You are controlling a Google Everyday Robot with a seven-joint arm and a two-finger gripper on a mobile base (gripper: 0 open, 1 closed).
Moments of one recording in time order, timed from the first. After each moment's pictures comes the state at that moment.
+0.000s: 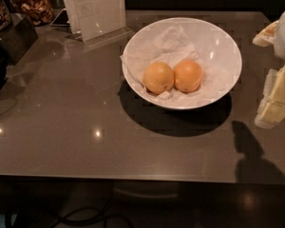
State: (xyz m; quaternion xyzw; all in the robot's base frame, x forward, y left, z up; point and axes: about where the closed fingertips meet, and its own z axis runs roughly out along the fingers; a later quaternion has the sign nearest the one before) arm 0.438 -0.217 0.976 -0.60 0.78 -0.03 0.16
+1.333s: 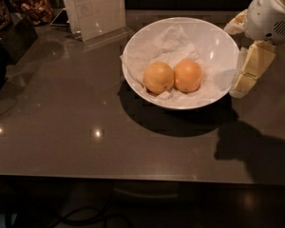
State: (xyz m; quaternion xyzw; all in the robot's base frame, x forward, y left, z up) arm 0.517 -0.196 0.964 -0.63 0.75 0.03 0.20
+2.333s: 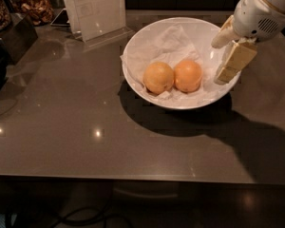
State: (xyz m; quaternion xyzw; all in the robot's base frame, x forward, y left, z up) arm 0.544 -0.184 0.952 -0.64 0.74 0.05 0.19
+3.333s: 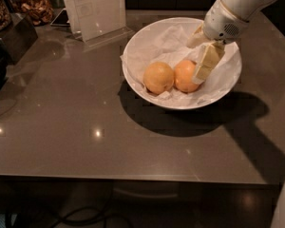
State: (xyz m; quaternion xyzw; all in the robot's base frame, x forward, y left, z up) arm 0.603 -0.144 0.908 -0.67 0.71 0.12 0.18
